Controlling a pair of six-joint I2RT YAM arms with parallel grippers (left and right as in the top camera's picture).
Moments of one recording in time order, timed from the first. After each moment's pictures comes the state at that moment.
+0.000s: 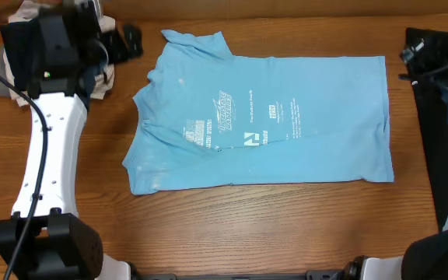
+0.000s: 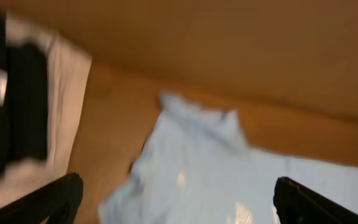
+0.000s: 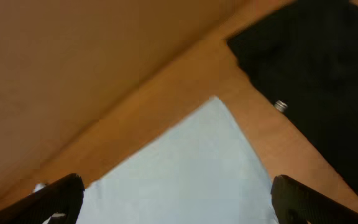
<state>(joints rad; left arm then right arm) 0.07 1.70 1.59 -0.46 0.25 -0.24 -0.31 1.57 1.52 -0.61 -0.13 0.43</state>
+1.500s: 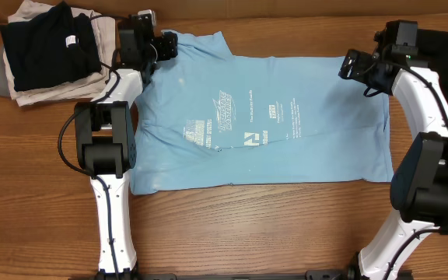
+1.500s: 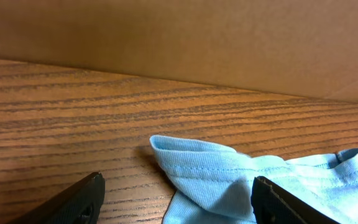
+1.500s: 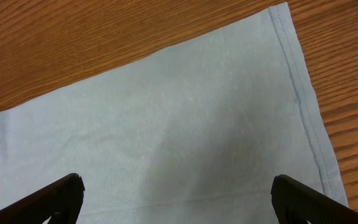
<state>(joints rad) -0.01 2.60 1.96 0.10 0.28 -0.24 -0.15 2.03 1.62 -0.62 -0.07 0.23</state>
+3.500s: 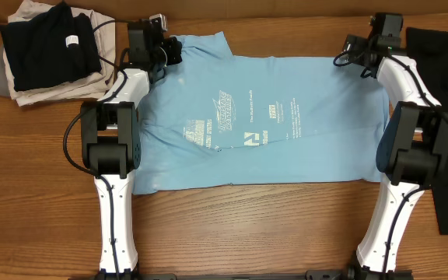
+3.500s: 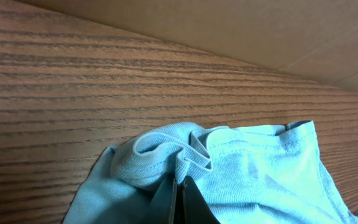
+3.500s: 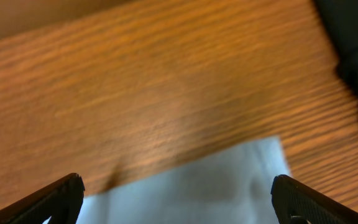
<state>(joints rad) -0.04 2.60 1.97 0.03 0.39 -0.35 -0.15 2.39 1.91 -0.38 0.11 0.15</state>
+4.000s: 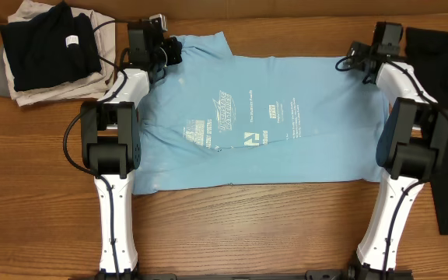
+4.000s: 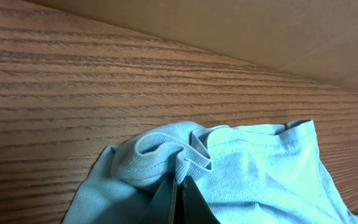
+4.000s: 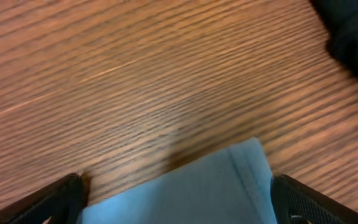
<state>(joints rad) -0.04 2.60 1.97 0.02 0.39 -0.35 -0.18 2.48 1.91 -0.30 0.16 0.19</state>
